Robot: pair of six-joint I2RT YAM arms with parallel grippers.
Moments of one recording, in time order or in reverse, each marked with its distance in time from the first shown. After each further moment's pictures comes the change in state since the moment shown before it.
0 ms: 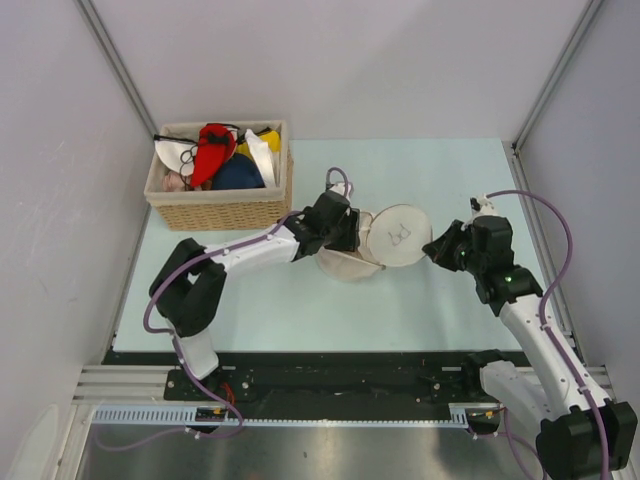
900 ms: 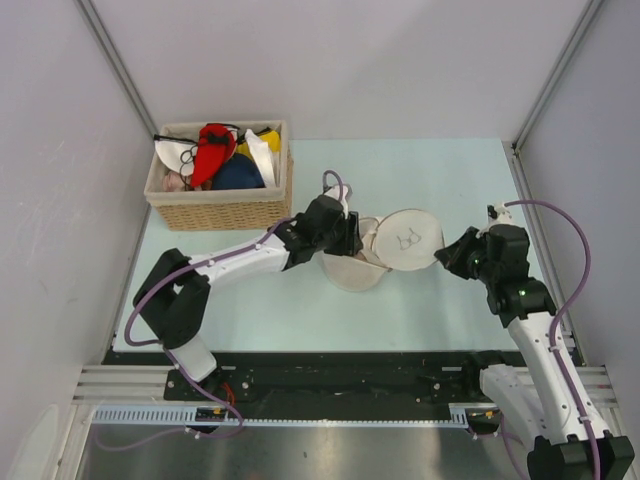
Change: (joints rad) left arm -0.016 -0.108 -0.090 0.064 0.058 -0.022; right arm -0.087 -0.119 0.000 -0.123 -0.010 -0.001
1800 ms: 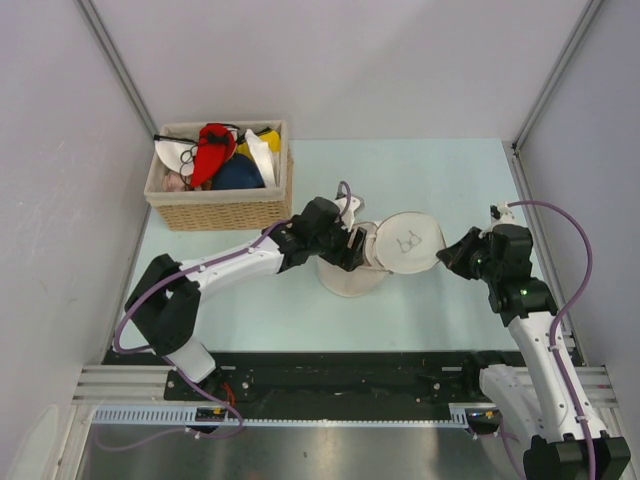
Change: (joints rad) left arm -0.006 -0.056 -0.028 -0.063 0.171 0.294; right arm -0.036 0.000 0.000 -0.006 -0.039 -0.001
